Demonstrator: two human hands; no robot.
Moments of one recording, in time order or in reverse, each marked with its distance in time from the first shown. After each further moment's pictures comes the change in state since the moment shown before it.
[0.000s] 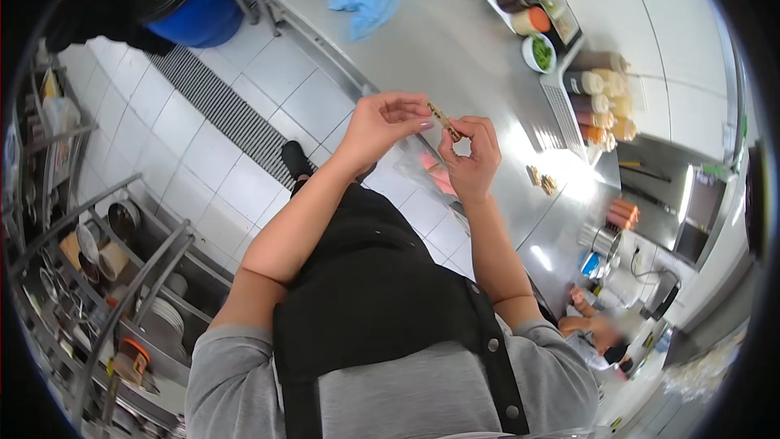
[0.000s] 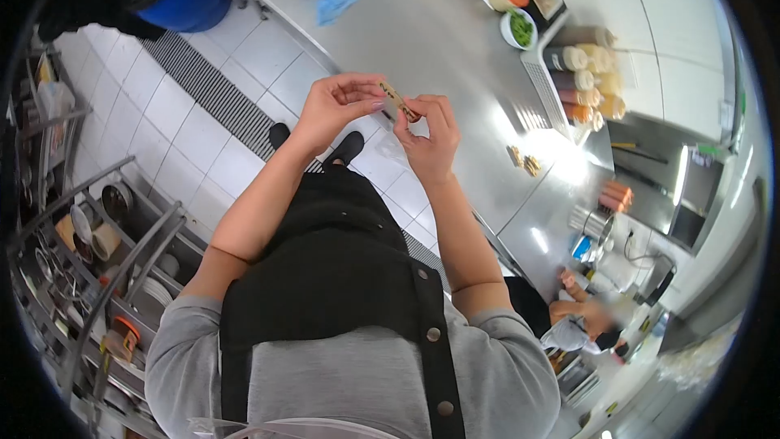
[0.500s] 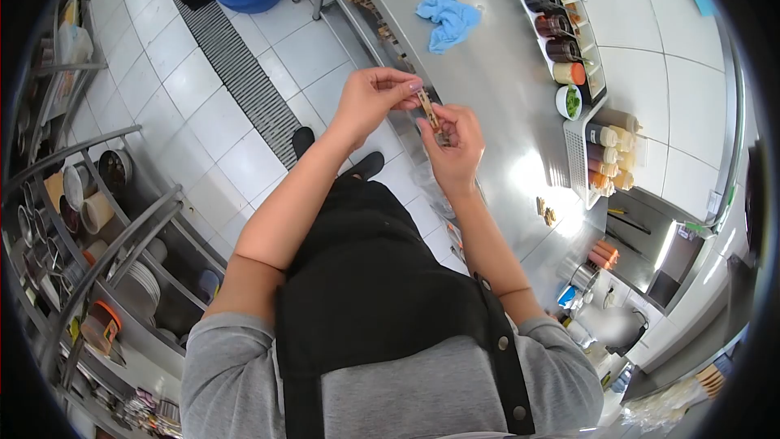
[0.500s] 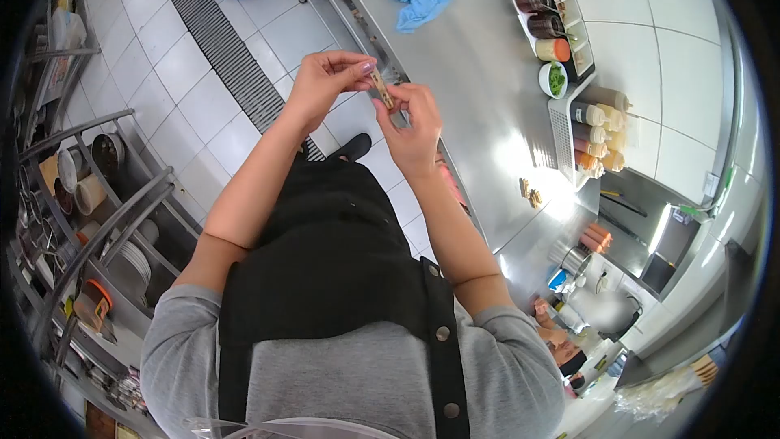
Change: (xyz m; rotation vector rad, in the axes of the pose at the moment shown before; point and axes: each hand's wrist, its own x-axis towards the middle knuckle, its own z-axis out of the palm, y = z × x) left_hand -0.041 0.054 -0.113 -0.079 0.253 0.044; right_hand 0.009 -0.063 0.122 0.195 -0.185 0.017
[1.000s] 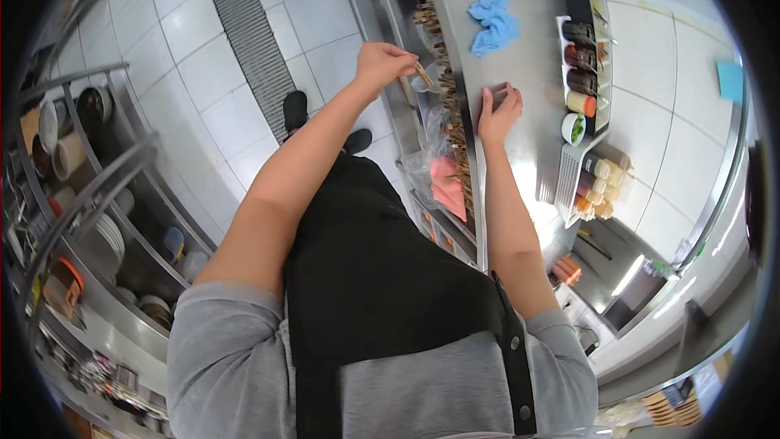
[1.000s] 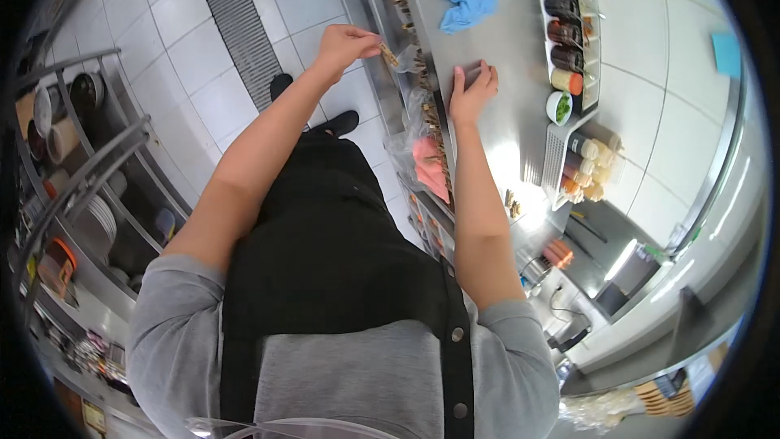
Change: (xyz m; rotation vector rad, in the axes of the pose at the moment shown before) left_hand 0.074 -0.100 -0.087 -0.020 0.290 -0.037; right_hand 0.021 0.169 -0.024 -0.721 -0.025 0.108
